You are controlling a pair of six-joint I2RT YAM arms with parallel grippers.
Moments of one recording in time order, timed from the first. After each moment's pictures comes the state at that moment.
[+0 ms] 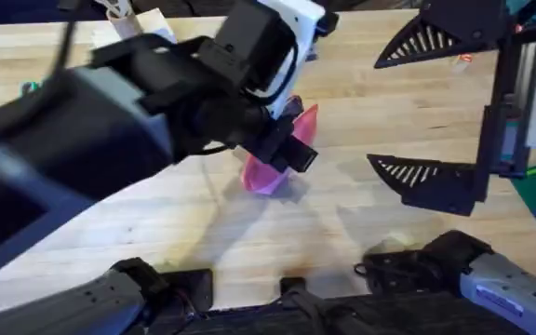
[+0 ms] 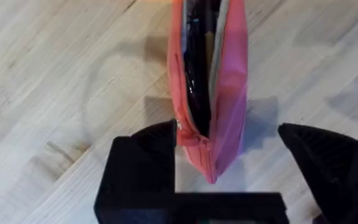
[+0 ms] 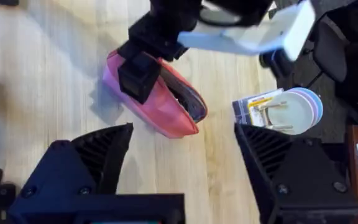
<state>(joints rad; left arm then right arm) -0.72 1.33 1.04 -0.76 0.06 0.00 0.40 0.84 1.26 -1.17 -0.44 -1.08</state>
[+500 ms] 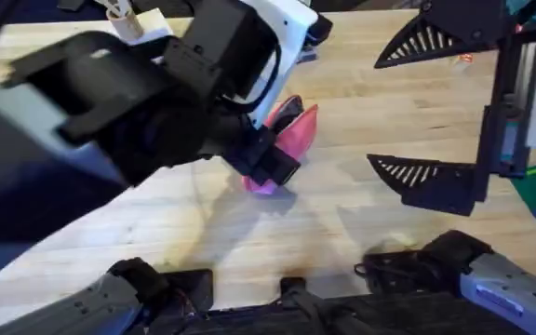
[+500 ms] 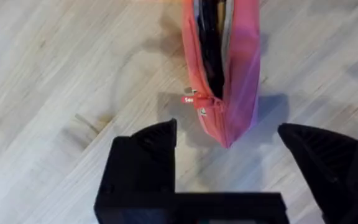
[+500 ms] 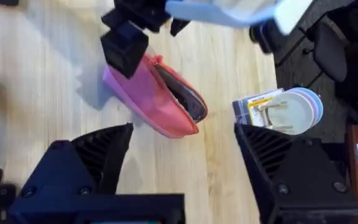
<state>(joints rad) -0.72 1.21 1.04 -0.89 -0.01 0.07 0.40 0.84 1.26 -1.17 -0.44 -1.08</state>
